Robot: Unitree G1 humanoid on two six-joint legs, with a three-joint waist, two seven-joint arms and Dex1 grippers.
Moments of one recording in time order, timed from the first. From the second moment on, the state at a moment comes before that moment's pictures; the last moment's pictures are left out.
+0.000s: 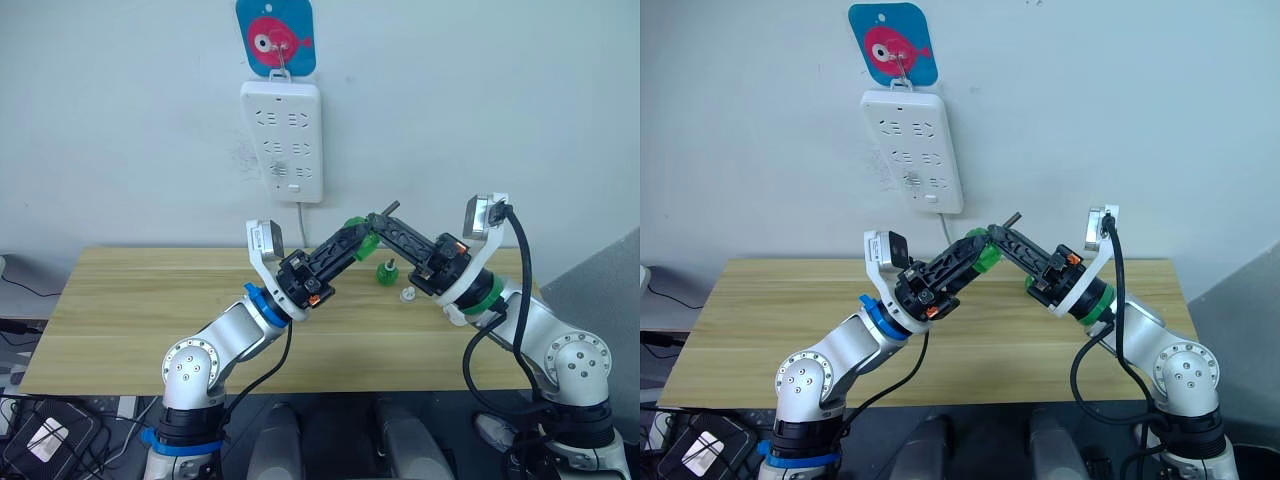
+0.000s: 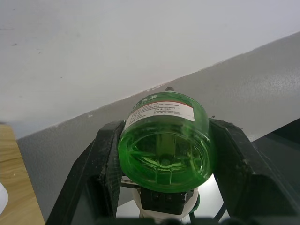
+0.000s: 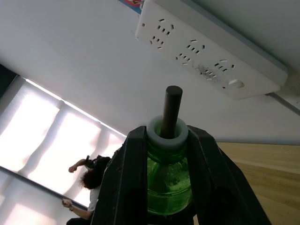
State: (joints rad) left arm -0.24 0.20 0.05 -0.32 -1.71 0.82 -0.16; right arm -0.30 -0.38 -0.03 -0.50 1.67 0.72 -0.04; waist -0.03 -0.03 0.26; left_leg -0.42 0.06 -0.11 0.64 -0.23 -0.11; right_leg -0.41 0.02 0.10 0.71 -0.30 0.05
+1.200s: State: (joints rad) left arm -0.21 0.59 -0.32 -0.33 -0.55 0.17 -0.86; right arm -0.20 -1.01 -0.07 -0.39 1.04 0.88 0.20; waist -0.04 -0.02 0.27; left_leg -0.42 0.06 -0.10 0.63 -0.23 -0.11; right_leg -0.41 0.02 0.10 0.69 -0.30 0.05
